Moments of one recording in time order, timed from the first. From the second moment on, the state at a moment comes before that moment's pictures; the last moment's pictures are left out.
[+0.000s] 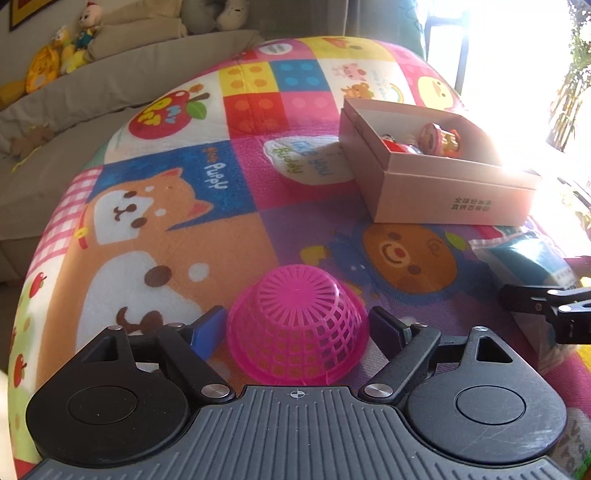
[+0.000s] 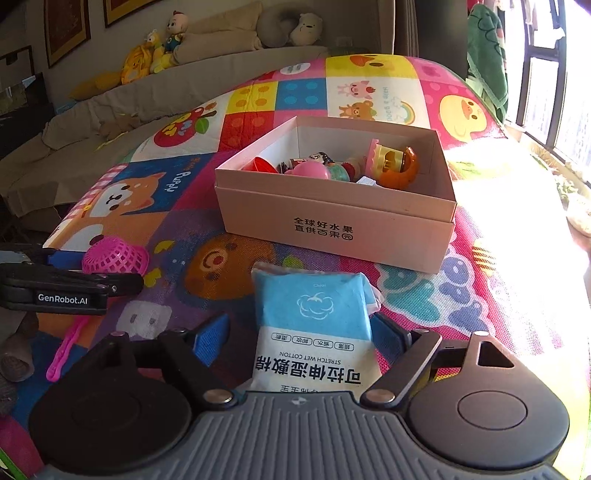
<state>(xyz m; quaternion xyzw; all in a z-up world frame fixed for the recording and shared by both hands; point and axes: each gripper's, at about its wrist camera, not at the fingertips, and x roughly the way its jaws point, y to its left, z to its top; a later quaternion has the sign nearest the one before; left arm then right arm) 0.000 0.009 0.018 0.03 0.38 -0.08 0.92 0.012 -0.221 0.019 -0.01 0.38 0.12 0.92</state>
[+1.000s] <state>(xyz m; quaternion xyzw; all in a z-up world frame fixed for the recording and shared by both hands) 0.101 -0.071 0.110 0.01 0.26 -0.18 0.95 0.069 -0.314 0.140 0.05 0.23 0.05 0.97</state>
